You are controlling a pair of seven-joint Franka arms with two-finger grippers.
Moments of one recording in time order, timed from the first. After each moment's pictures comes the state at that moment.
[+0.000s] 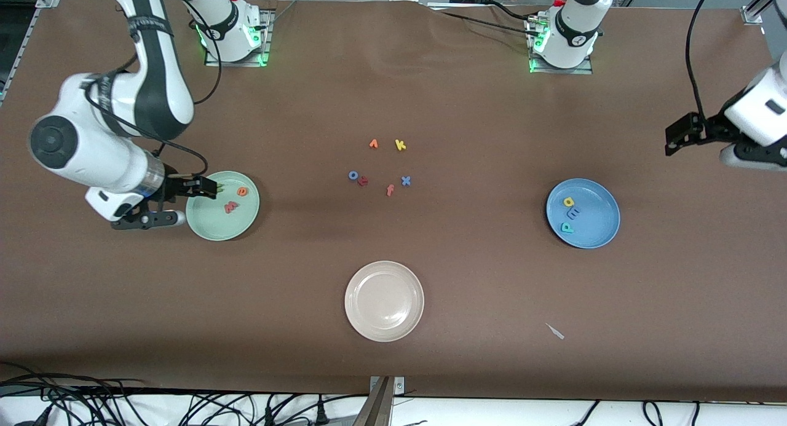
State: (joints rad) left arm 0.01 -0.01 -0.02 -1.66 0.05 1.65 0.10; right arm 0.67 0.31 -0.62 -1.75 0.20 1.89 -0.11
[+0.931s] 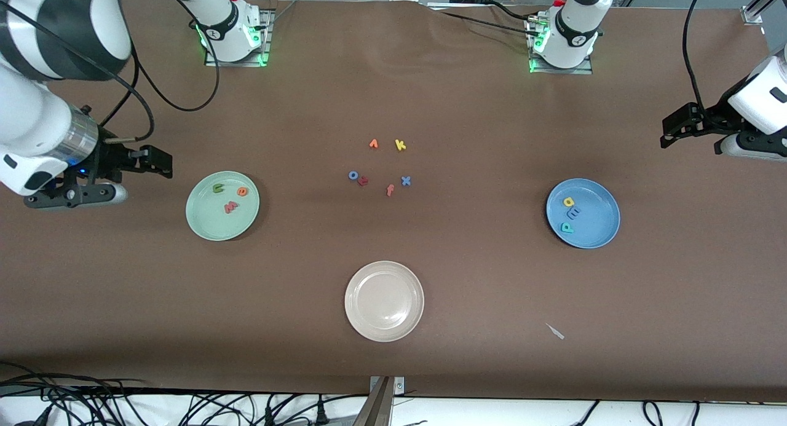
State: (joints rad) left arm 0.01 -0.01 -0.01 -1.68 -0.01 1.65 0.10; right arm 0.45 0.22 -0.38 -1.49 0.11 1.61 -0.05
